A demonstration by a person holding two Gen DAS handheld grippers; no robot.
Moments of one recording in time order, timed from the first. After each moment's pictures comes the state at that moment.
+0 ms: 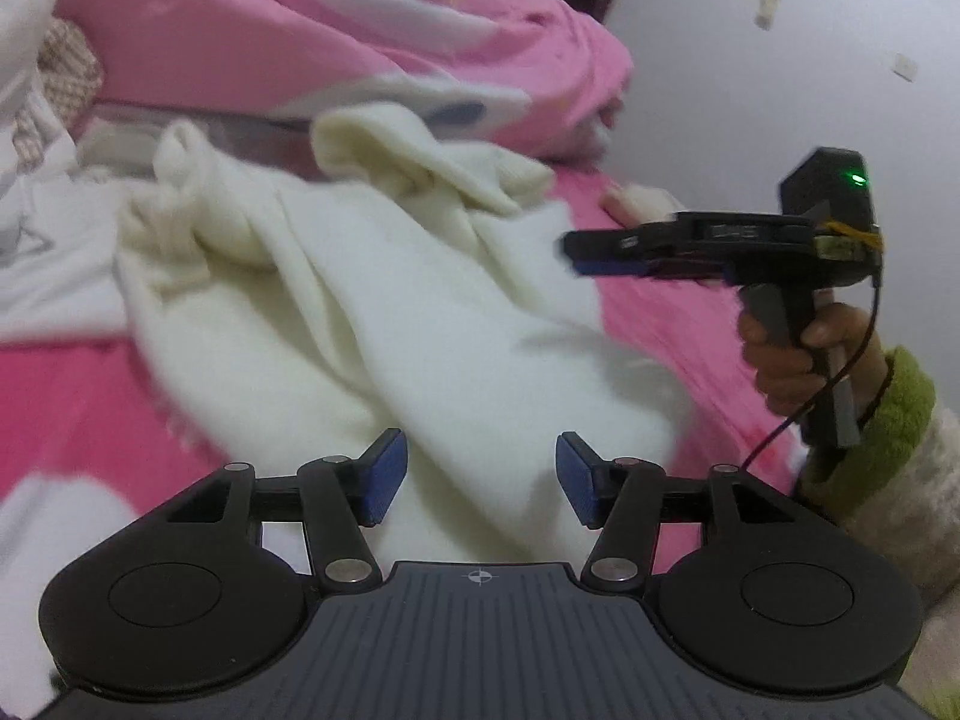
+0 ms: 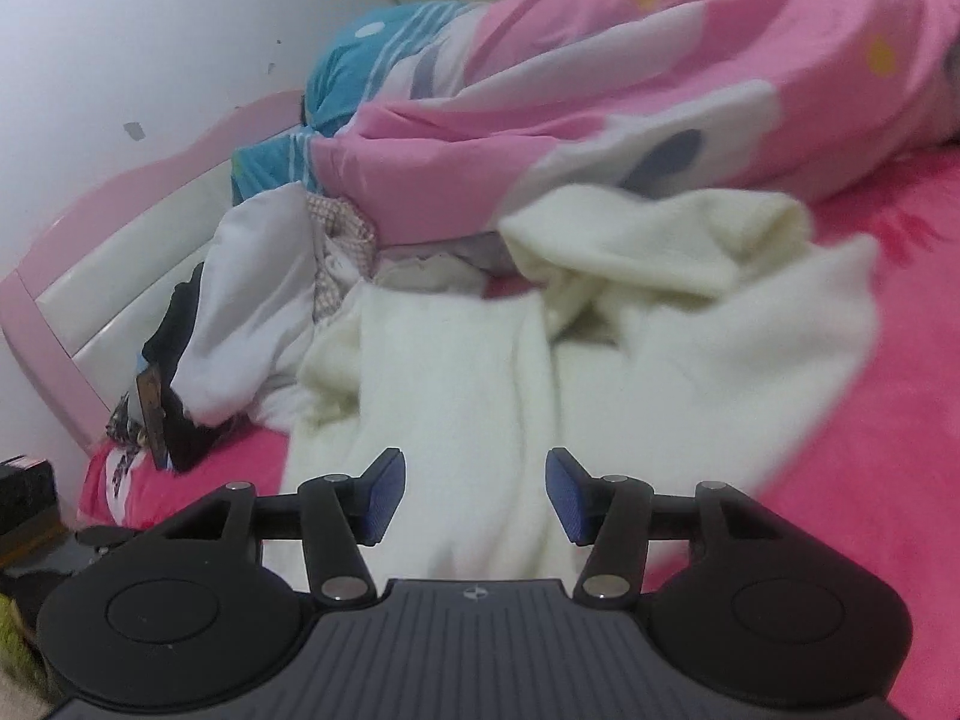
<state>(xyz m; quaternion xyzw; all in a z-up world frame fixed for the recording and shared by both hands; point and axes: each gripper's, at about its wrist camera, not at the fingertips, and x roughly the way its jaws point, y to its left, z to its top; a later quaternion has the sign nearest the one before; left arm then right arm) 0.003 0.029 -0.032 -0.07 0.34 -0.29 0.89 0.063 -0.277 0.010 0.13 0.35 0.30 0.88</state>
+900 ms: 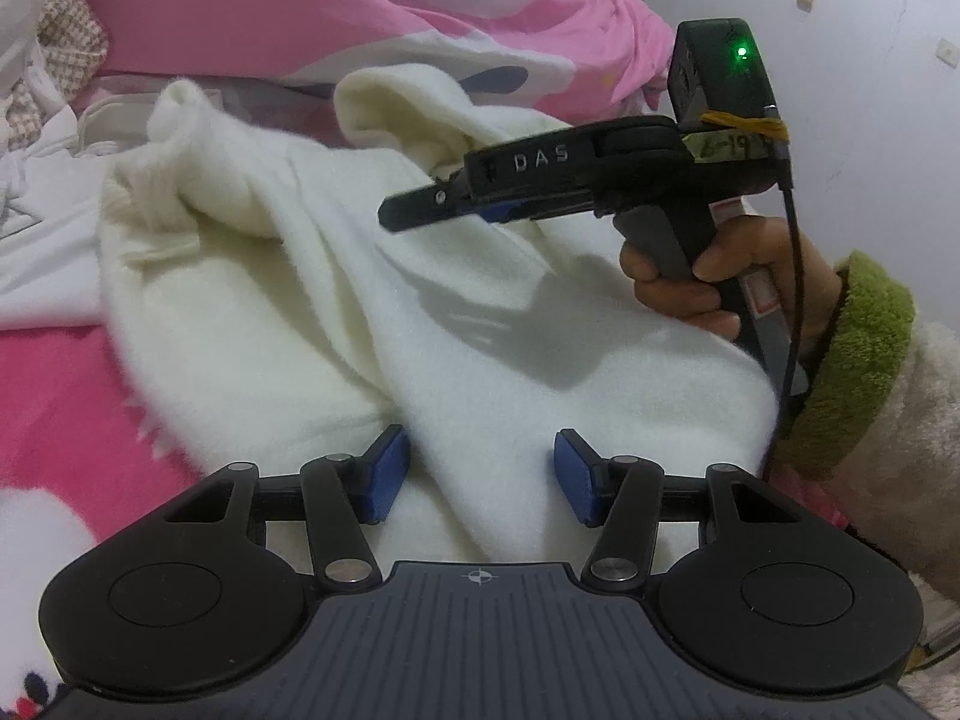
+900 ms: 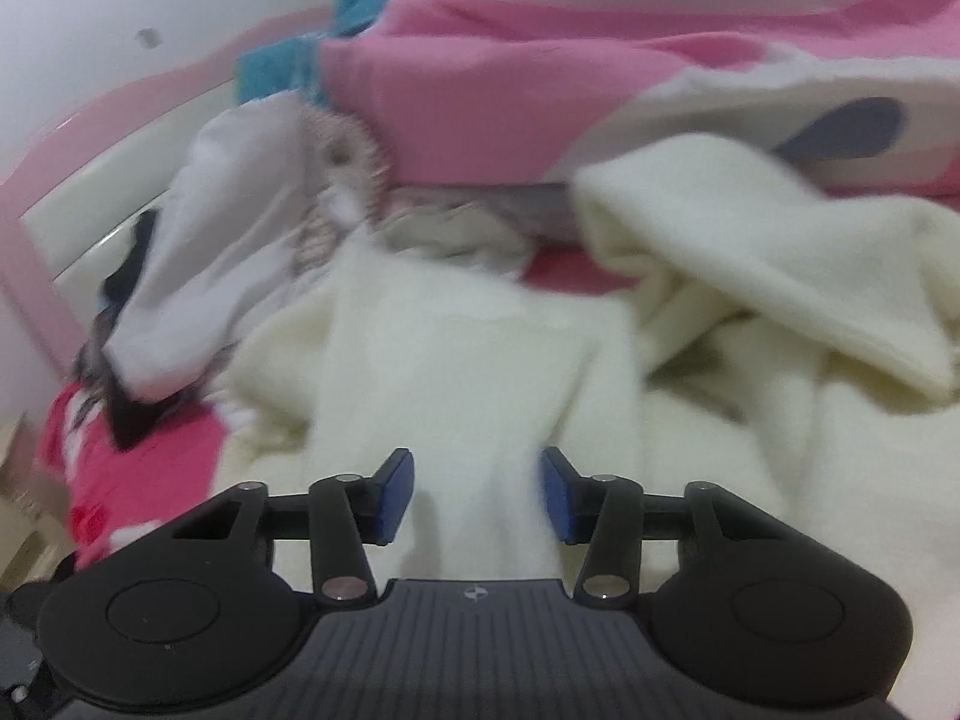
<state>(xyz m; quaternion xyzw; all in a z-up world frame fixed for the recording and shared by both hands) 0.018 0.009 -0.064 -0.06 0.36 -0.26 0.90 0.144 -0.190 -0.034 0.05 0.38 0.35 0.85</state>
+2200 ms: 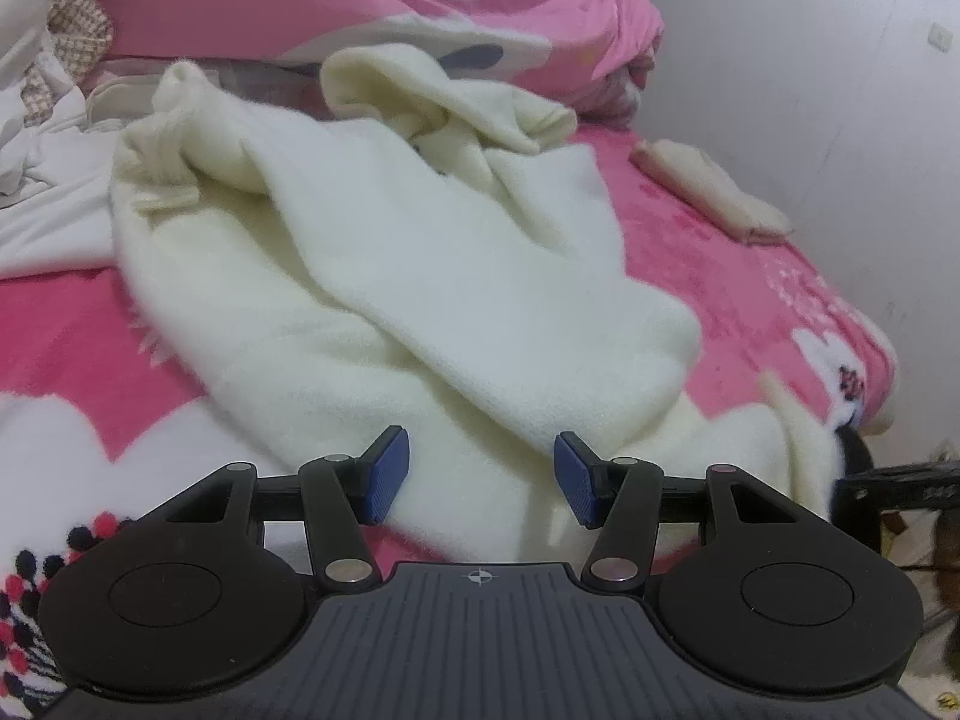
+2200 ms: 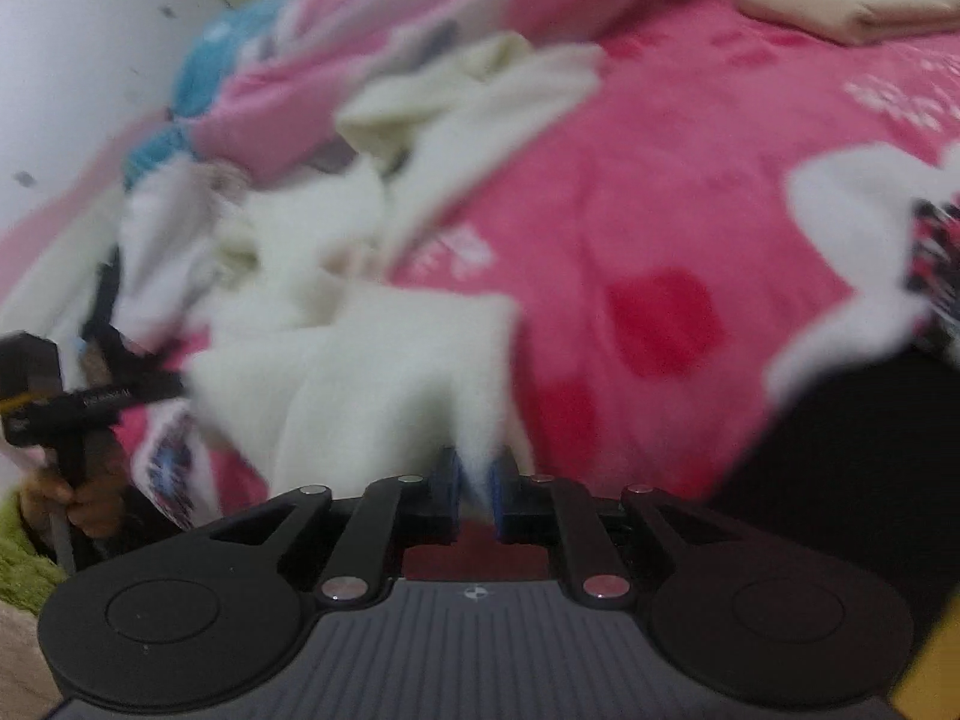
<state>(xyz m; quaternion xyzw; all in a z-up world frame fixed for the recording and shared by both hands) -0.020 0.009 -0.061 -0.05 0.38 -0.26 0.89 -0.130 -0.390 -0.031 0.20 0.43 0.15 0.87</state>
